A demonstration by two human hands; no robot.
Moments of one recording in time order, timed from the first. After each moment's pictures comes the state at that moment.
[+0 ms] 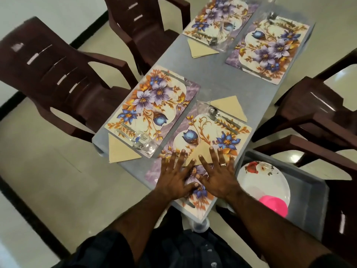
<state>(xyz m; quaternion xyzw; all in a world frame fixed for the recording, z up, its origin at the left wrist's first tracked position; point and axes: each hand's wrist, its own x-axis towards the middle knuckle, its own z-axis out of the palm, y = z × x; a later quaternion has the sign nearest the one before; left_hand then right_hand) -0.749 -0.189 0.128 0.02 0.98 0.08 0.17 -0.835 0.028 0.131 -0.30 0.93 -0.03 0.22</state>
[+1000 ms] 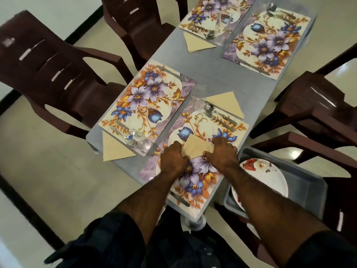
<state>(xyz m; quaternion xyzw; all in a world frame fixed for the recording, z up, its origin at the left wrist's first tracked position) -0.827 -0.172 0.141 -0.24 0.93 0.24 0.13 -0.912 0.014 0.148 -0.12 0.95 -0.13 0.25</state>
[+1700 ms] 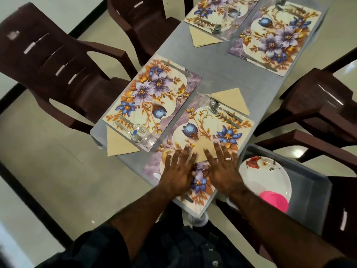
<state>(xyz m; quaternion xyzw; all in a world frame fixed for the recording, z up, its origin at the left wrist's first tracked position) -0.755 -0.165 0.130 0.00 0.98 0.11 0.17 -0.838 0.043 0.129 -0.30 0.94 -0.04 0.17</state>
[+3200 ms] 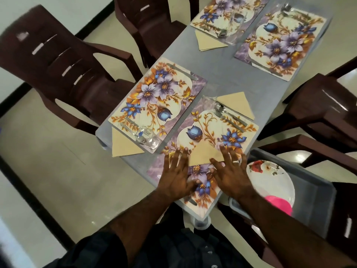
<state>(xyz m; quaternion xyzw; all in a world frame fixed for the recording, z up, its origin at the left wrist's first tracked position) -0.742 -0.182 0.137 0.00 0.98 0.08 0.17 -0.844 0.059 0.128 -0.34 0.93 -0.02 0.14</state>
